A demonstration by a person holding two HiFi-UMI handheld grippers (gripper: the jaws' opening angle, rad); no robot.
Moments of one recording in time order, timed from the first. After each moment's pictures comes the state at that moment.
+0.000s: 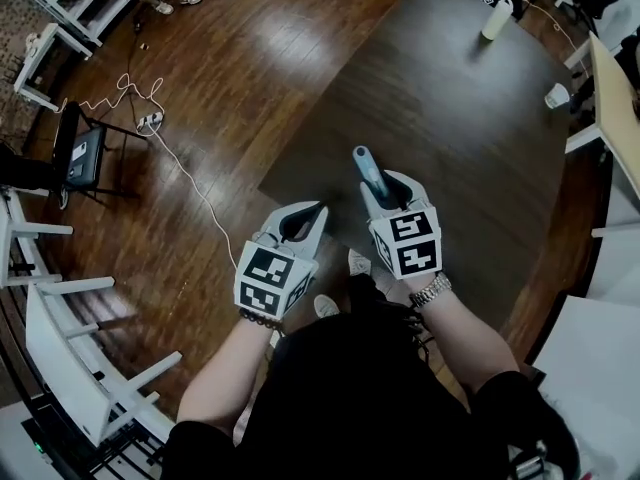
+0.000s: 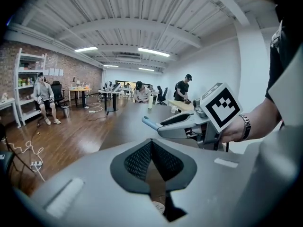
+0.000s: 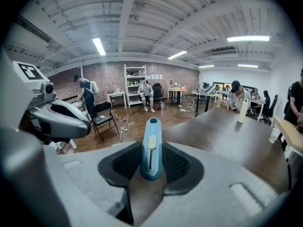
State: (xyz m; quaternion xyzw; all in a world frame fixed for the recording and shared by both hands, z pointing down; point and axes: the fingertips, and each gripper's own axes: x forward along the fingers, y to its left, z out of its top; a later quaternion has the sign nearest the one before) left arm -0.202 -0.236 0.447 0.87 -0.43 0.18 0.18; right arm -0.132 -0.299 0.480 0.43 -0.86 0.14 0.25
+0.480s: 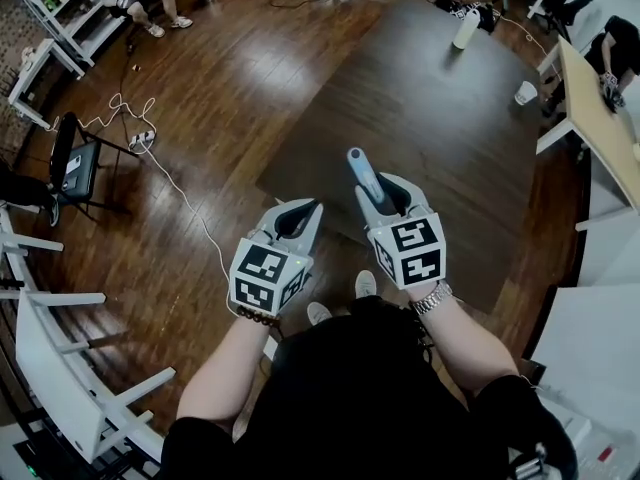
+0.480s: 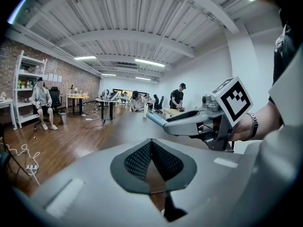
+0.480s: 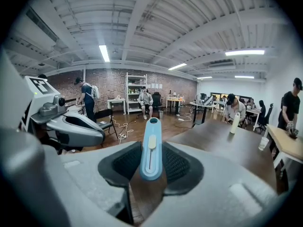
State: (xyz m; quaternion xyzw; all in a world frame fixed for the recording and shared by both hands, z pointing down) left arm -0.204 -0.181 0.404 0.88 -0.43 0.13 0.15; right arm -0.133 -0.226 0.406 0.45 -0.86 0.09 0.21
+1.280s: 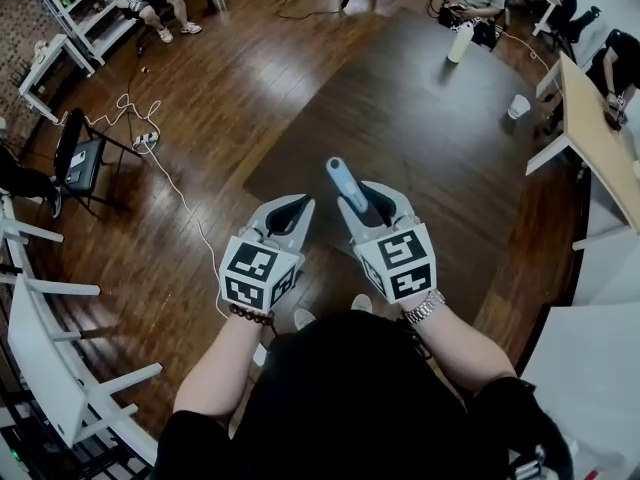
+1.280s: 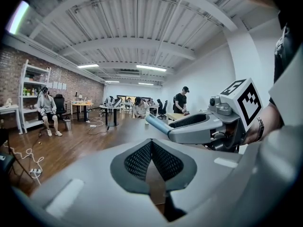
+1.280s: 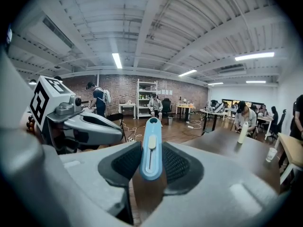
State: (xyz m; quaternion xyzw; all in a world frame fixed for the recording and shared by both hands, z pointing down) left arm -0.161 -0.184 0.368 0.87 -0.46 0.11 0.12; right arm -0.109 -0.204 0.371 0.39 -0.90 0.06 0.19
